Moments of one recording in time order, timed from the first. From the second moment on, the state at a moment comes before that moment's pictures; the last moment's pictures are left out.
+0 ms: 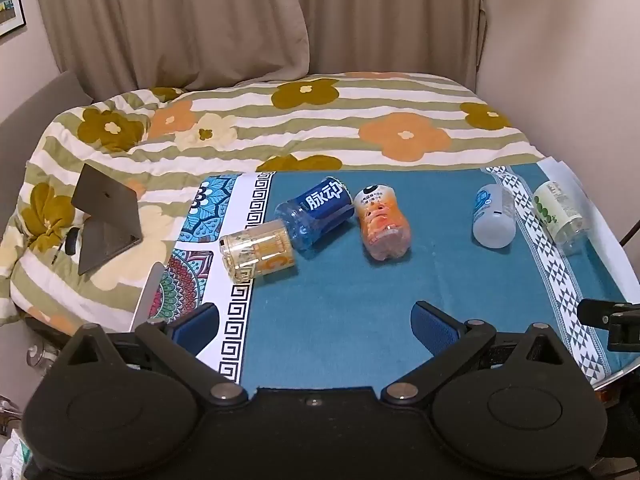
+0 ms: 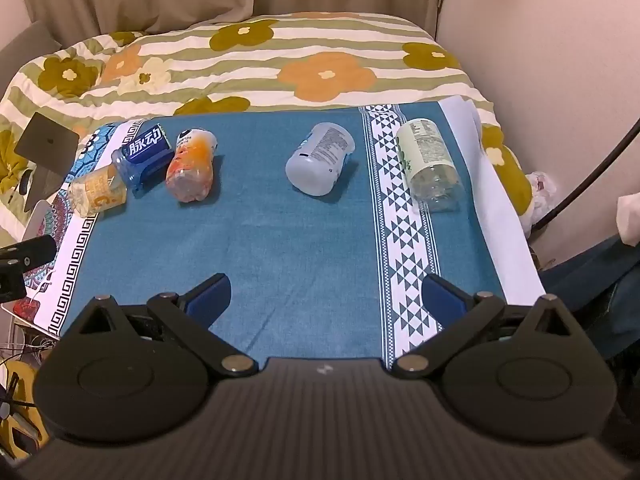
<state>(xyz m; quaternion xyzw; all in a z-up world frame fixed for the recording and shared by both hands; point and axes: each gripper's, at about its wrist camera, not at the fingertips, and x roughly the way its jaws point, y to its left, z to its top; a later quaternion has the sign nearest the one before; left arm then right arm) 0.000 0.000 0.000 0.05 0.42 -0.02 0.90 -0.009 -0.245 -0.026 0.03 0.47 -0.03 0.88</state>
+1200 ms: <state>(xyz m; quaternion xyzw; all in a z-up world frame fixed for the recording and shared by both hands) -0.006 0.002 0.003 0.05 0.41 -0.02 0.91 -0.010 -0.243 -0.028 0.03 0.47 -0.03 0.88</state>
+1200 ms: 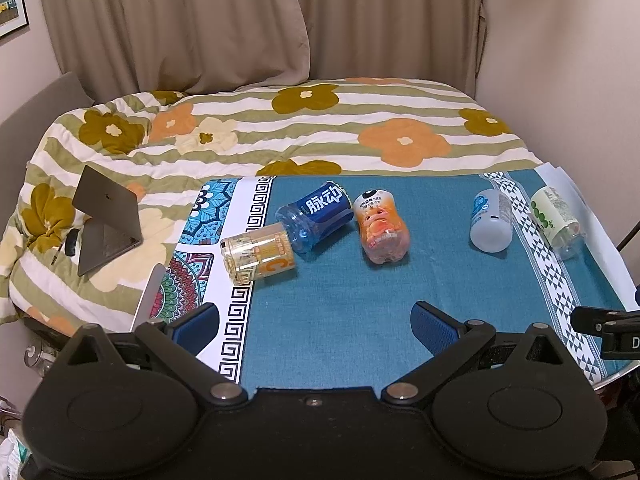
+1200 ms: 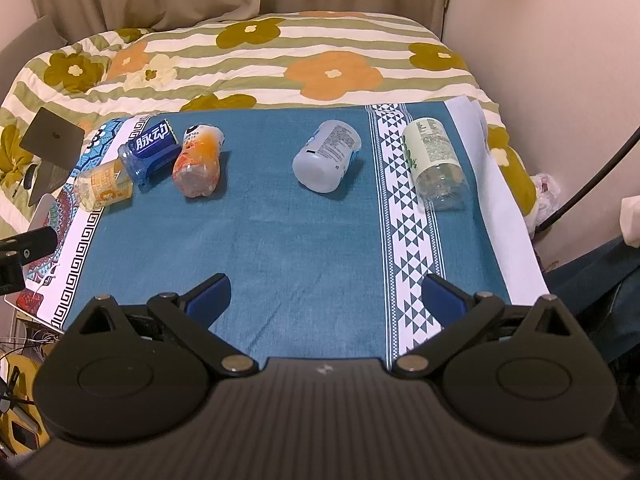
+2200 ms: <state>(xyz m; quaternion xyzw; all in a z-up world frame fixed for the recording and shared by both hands) -0.015 0.006 0.007 0.05 0.40 -0.01 0.91 -0.015 -0.243 -0.024 0.03 0.46 -0.03 0.89</state>
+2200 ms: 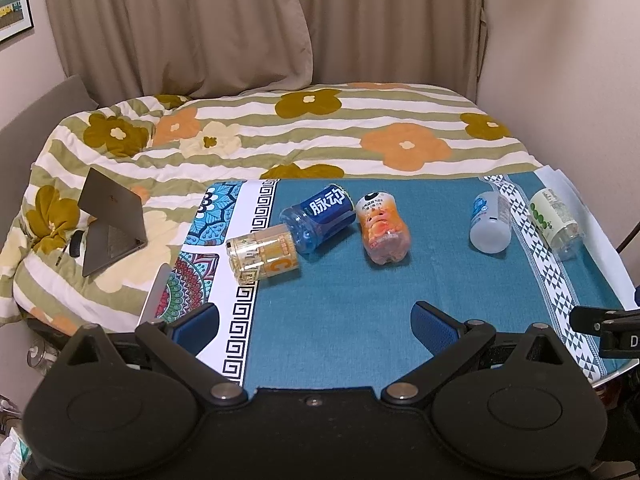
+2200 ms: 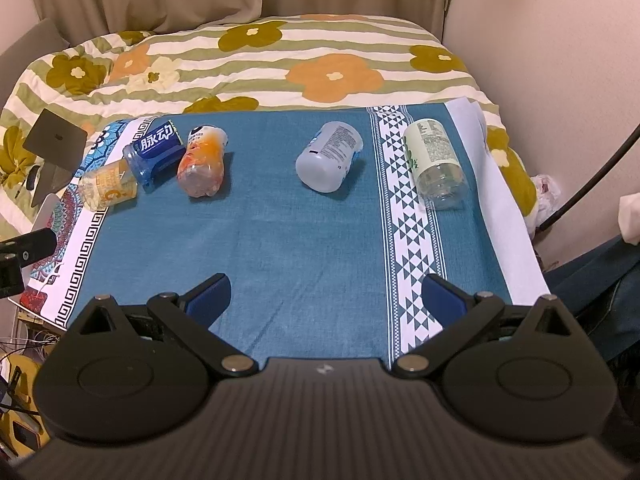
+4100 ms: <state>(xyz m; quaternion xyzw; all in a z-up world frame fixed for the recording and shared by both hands) 0.109 0.030 0.007 0.12 0.42 -0.05 0.90 0.077 -0.236 -0.049 0.03 0.50 0.01 0.87</state>
